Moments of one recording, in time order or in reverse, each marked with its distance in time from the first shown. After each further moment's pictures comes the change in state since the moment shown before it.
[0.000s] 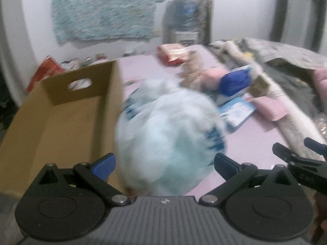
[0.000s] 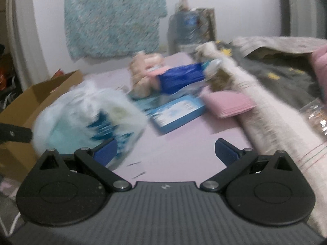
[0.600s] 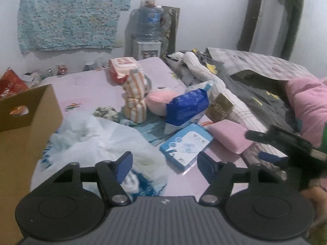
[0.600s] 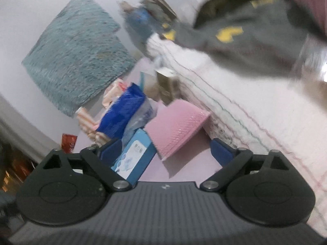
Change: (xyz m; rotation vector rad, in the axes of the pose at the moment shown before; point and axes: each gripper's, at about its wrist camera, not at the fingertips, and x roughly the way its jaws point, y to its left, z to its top) left arm 0.068 -0.072 0.055 0.027 -0.050 -0.191; right arm 0.118 -0.165 0.030 0.633 0.109 0.125
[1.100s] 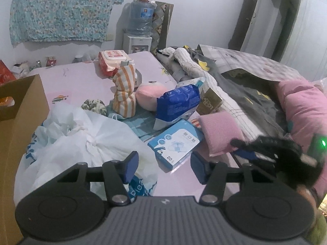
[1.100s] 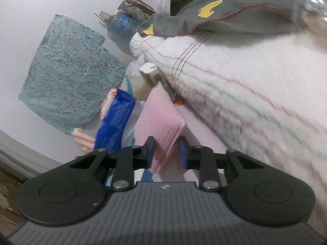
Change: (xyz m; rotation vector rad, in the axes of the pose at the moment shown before) left arm 0.006 0.010 -0.004 -0.042 0.021 -0.091; right arm 0.025 -0.011 -0.024 0.210 -0.002 0.079
